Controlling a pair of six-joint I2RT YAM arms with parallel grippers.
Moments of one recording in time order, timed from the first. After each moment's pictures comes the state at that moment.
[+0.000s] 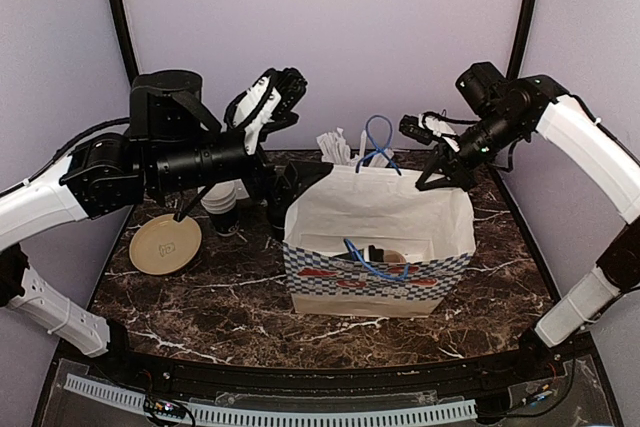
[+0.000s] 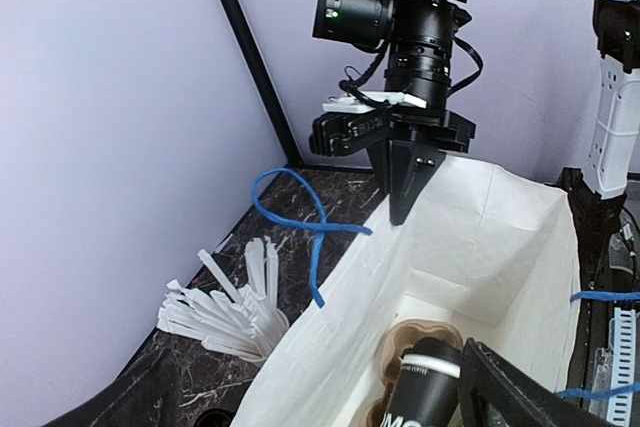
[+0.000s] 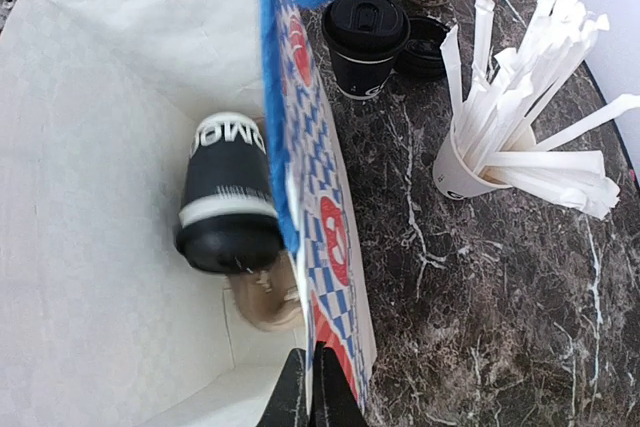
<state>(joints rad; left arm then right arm) -1.16 1.29 1.44 -0.35 -0.19 0.25 0.50 1.50 1.68 -1.28 -0.54 -0.72</state>
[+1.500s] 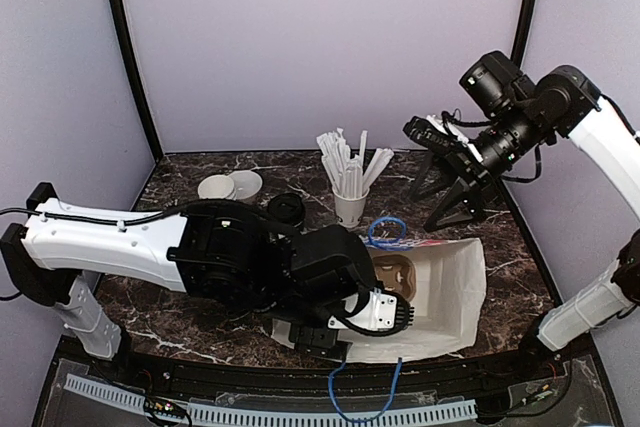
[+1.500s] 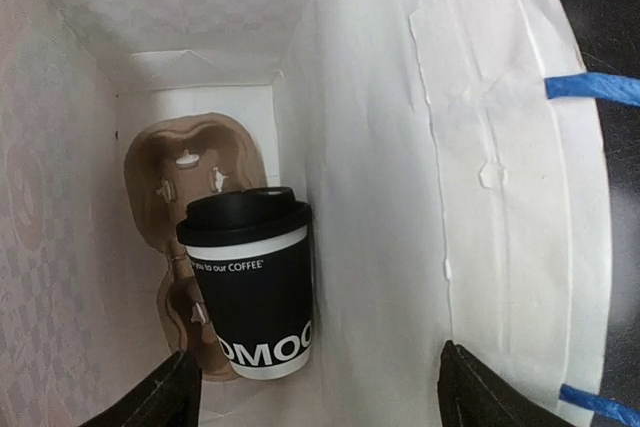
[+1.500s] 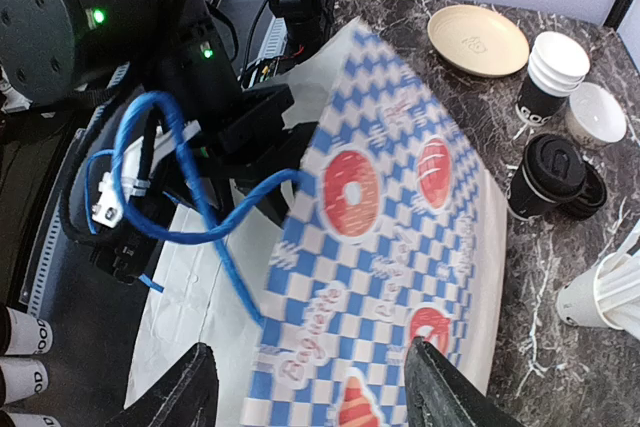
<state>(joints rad) -1.52 1.71 1.64 -0.94 -0.25 0.36 0.74 1.40 1.76 -1.45 -0.77 -0.72</state>
